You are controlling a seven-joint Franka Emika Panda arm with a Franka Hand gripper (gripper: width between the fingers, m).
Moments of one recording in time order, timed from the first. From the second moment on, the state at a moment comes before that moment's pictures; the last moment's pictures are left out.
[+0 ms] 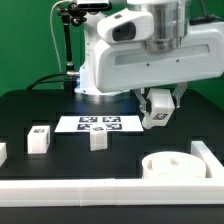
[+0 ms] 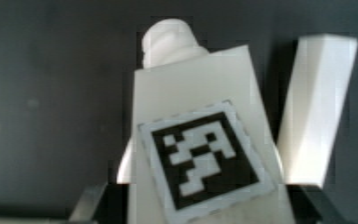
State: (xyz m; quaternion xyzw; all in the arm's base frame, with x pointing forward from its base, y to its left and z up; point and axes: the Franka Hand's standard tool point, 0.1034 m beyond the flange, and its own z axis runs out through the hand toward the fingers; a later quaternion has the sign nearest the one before) arm 0.597 0.059 0.114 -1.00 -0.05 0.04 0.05
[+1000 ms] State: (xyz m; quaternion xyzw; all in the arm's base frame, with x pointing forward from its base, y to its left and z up) arm 0.642 0.054 0.119 -0.99 -0.01 -0.14 0.06
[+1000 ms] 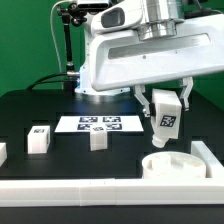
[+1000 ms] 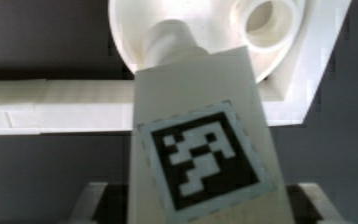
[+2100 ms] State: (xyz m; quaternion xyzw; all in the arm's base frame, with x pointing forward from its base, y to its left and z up) arm 0.669 0.054 0.115 -0.98 0.02 -0.20 0.08
